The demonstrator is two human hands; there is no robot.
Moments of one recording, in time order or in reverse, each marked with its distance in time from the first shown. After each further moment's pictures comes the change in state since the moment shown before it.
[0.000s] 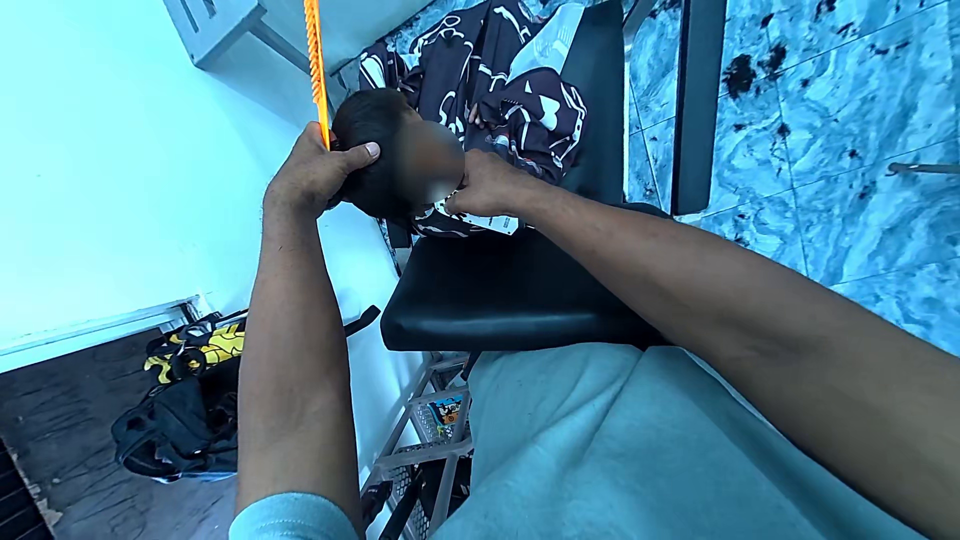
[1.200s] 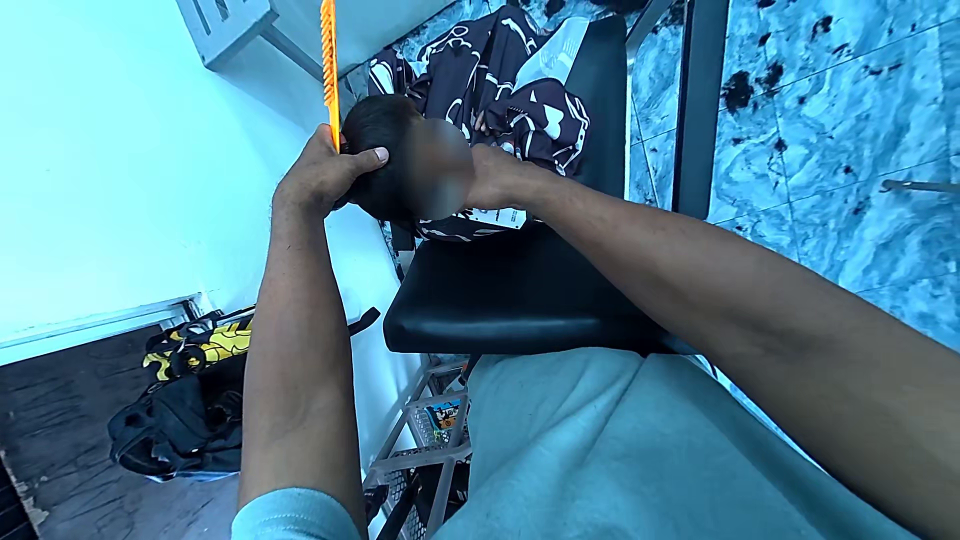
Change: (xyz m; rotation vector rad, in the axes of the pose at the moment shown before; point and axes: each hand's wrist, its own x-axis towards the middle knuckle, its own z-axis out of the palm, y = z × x) left_hand 0.002 -0.001 -0.002 0.027 -0.007 0.007; right_hand 0.010 -0.003 -0.014 -0.064 -0.029 -0.016
